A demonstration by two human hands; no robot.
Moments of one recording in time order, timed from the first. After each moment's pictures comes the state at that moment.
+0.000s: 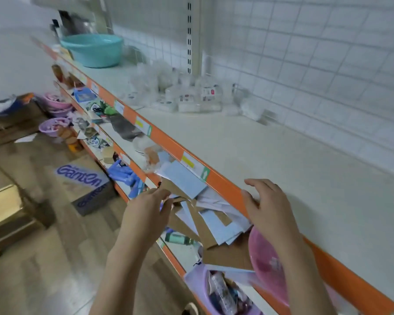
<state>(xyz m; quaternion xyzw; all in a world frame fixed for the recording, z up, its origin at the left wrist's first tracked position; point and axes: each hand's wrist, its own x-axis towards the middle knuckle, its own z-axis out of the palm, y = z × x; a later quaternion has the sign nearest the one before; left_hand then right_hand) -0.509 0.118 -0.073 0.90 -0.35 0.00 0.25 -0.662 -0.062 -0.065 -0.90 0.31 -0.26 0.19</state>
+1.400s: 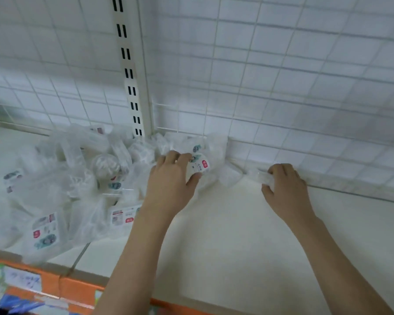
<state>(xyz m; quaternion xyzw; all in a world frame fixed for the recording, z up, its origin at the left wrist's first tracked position) -0.186 -0.182 -0.020 0.70 -0.64 0.00 0.31 -0.419 -0.248 -0.042 -0.77 0.62 -0.18 -0.05</state>
